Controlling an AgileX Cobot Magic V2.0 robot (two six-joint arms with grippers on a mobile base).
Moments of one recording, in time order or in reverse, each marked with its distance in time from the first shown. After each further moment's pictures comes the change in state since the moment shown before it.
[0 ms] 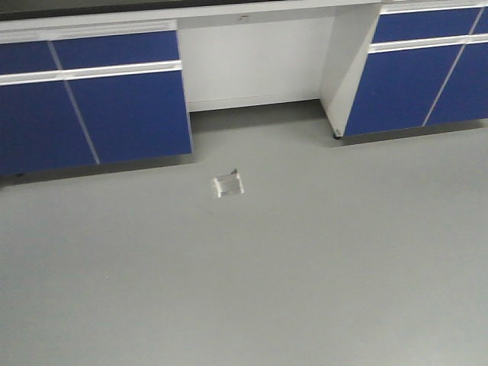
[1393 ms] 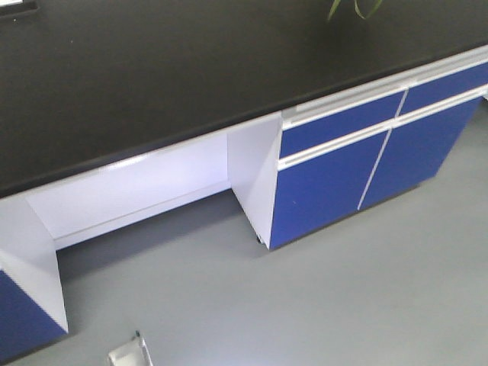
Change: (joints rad) left arm 0.000 0.000 0.000 0.000 0.000 0.000; right arm 0.000 0.000 0.000 0.000 0.000 0.000
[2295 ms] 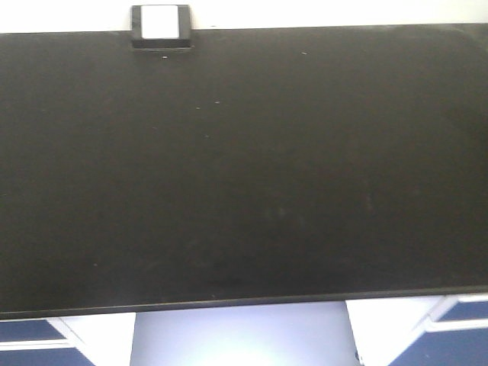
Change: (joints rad) left arm 0.000 0.000 0.000 0.000 0.000 0.000; right arm 0.000 0.000 0.000 0.000 -0.001 0.000
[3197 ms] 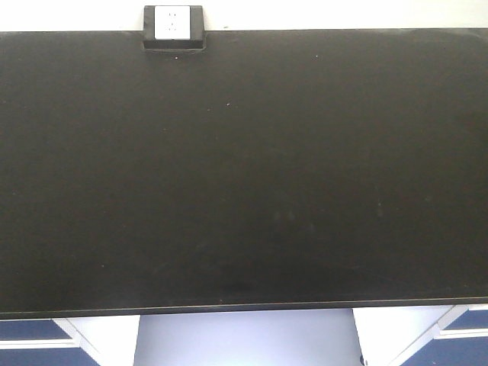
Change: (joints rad) left arm 0.000 0.000 0.000 0.000 0.000 0.000; right arm 0.000 0.000 0.000 0.001 0.000 0.000
